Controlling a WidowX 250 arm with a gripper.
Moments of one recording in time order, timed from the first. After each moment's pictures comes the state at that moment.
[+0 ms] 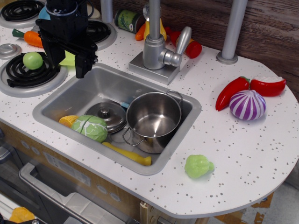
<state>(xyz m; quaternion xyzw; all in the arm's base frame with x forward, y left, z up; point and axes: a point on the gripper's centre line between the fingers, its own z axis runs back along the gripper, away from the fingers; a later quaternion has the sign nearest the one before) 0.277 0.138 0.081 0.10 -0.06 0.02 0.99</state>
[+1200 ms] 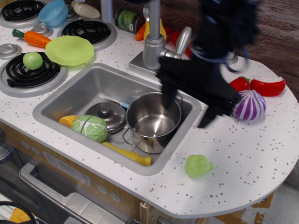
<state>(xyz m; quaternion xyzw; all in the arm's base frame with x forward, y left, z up) 0.267 -0.086 0.084 0.09 -0.07 0.00 0.99</state>
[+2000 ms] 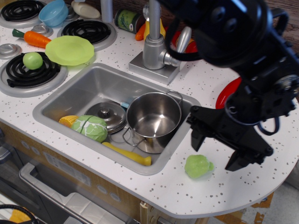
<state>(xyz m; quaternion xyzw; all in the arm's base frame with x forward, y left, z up) 0.260 -0.116 0.037 0.08 -0.10 -0.01 0.99</state>
